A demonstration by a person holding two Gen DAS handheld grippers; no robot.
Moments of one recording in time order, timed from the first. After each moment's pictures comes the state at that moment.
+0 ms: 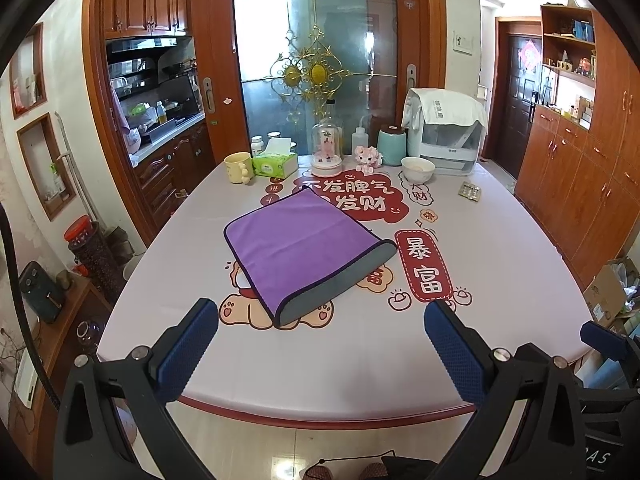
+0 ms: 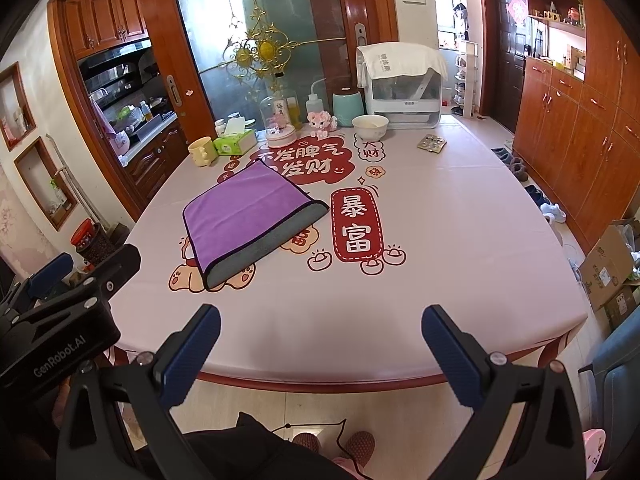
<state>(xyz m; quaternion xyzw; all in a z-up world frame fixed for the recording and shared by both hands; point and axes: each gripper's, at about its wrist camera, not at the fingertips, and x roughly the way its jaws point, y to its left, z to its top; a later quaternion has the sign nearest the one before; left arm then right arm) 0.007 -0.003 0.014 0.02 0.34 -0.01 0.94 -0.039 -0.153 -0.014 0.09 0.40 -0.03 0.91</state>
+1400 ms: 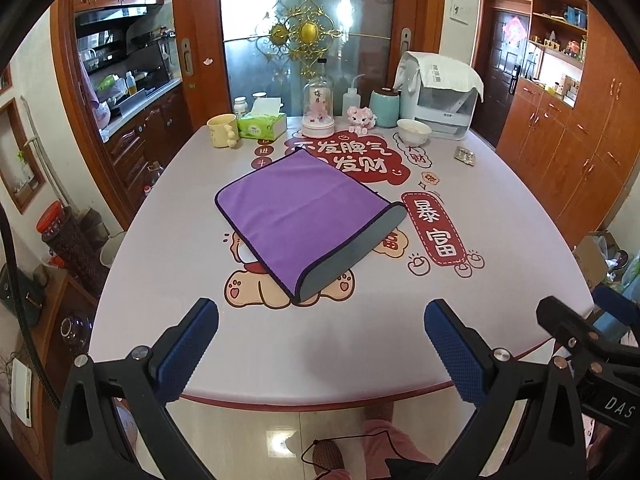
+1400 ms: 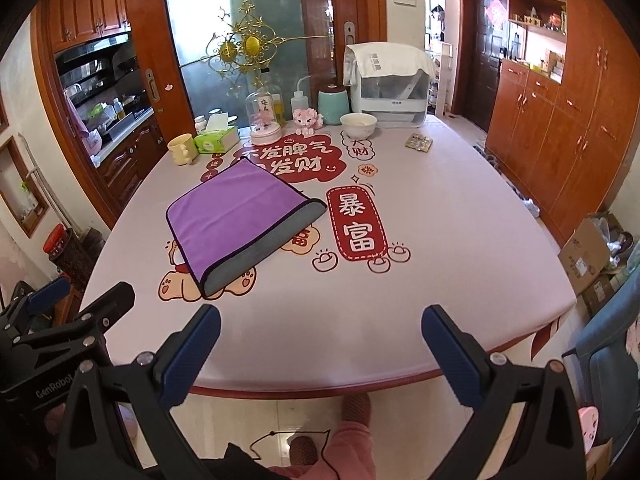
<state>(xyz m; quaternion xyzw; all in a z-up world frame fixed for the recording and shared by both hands) 0.049 0.074 -0.026 0.02 0.41 -0.07 0.91 -0.014 -0.090 -0.014 0.07 0.41 -0.09 0.91</state>
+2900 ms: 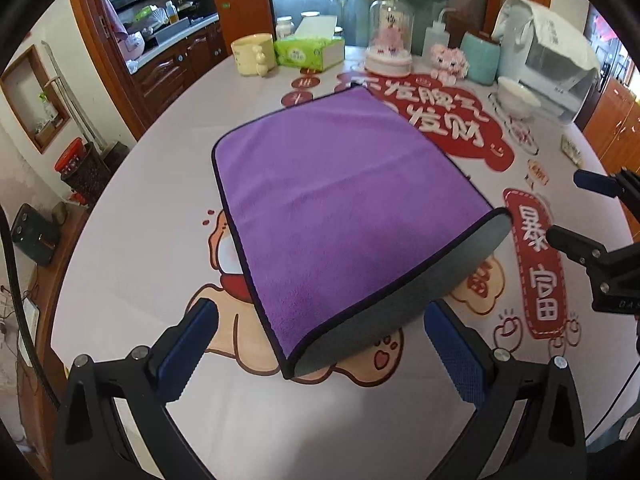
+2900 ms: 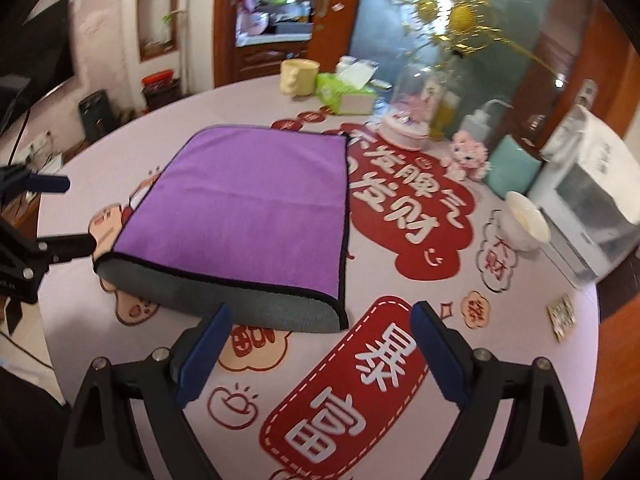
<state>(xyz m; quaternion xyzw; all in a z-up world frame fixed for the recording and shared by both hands) 0.241 0.048 -0.158 -0.01 0.51 0.06 0.86 0.279 -0.148 -0.143 -0.21 0.42 0.25 0.85</state>
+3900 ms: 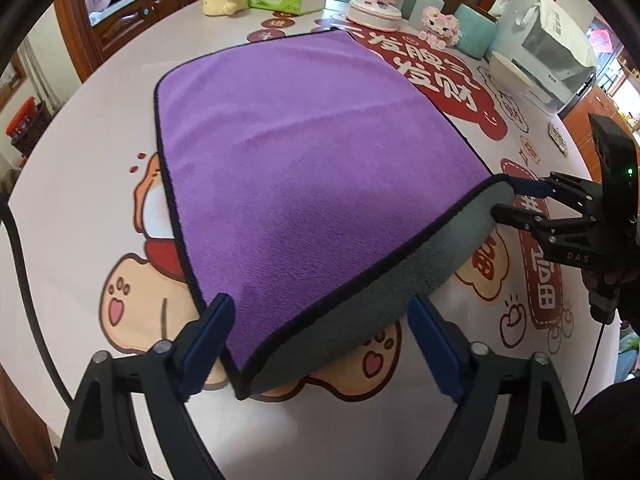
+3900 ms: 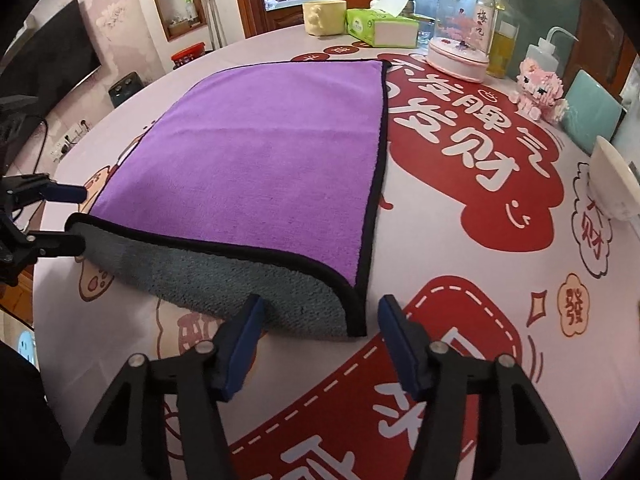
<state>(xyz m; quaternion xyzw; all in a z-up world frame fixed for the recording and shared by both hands) 0.262 0.062 -0.229 -0.08 0.56 -0.02 0.83 0.333 -0.159 -0.234 -0.15 0.49 0.34 0.79</state>
